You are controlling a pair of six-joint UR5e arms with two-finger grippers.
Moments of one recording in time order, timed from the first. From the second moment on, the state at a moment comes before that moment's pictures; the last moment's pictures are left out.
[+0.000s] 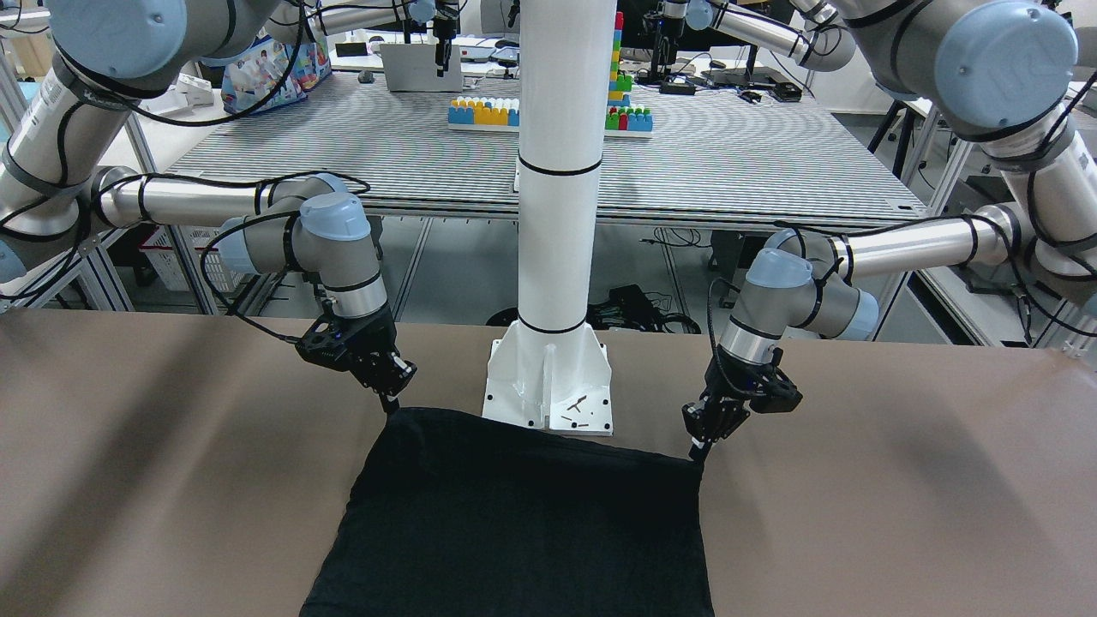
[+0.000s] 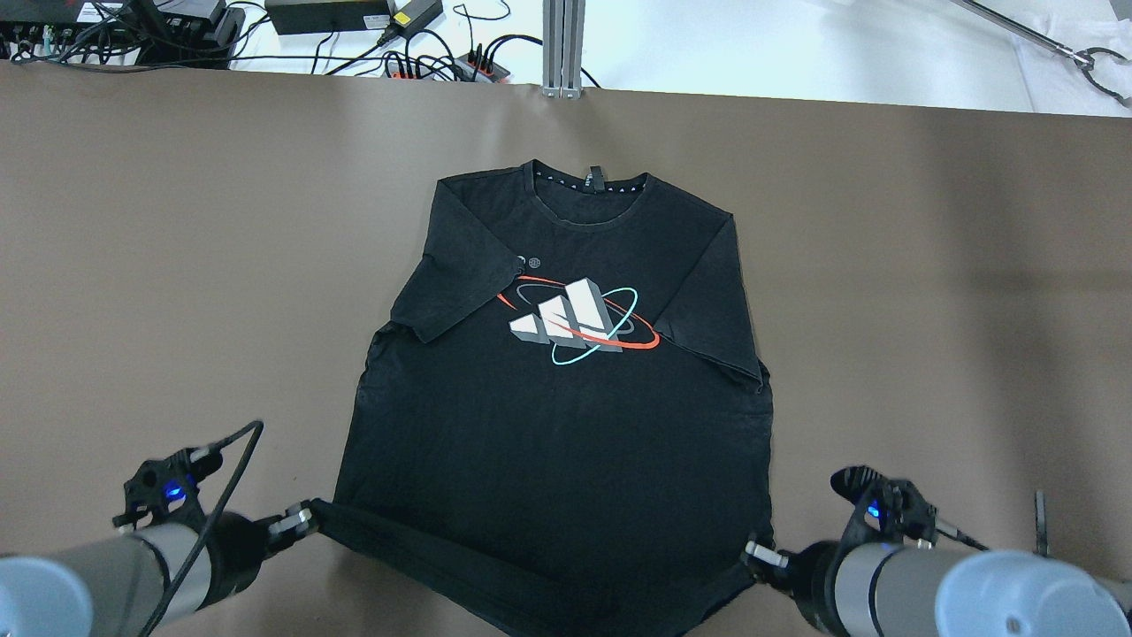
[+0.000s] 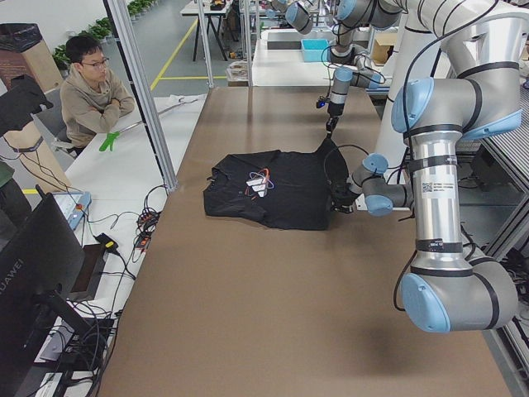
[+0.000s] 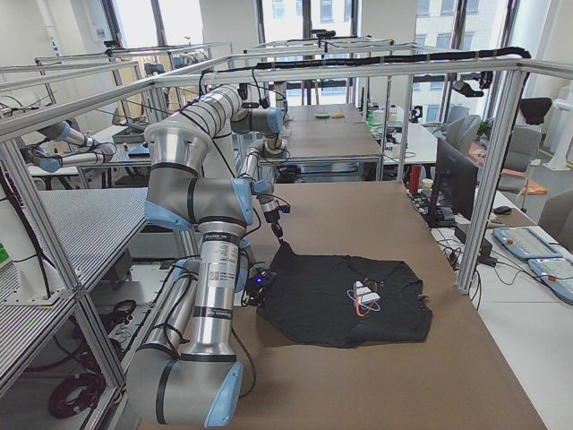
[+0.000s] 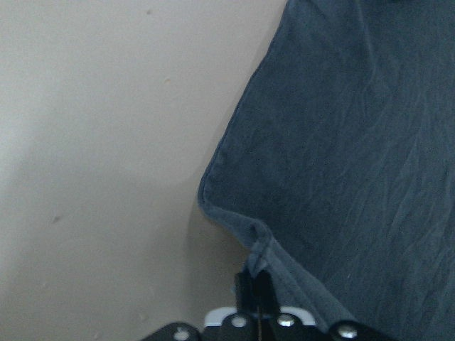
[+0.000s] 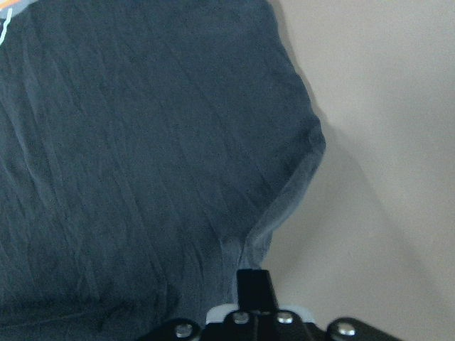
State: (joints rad) left arm -0.20 -1.55 -2.26 -1.97 -1.39 -1.94; right arm 0.26 -1.55 2.40 -1.47 1.62 1.89
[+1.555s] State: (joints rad) left arm -0.80 -2.13 -1.68 -1.79 -1.74 -1.69; right arm 1.00 -1.02 1.63 -1.59 2.02 1.32
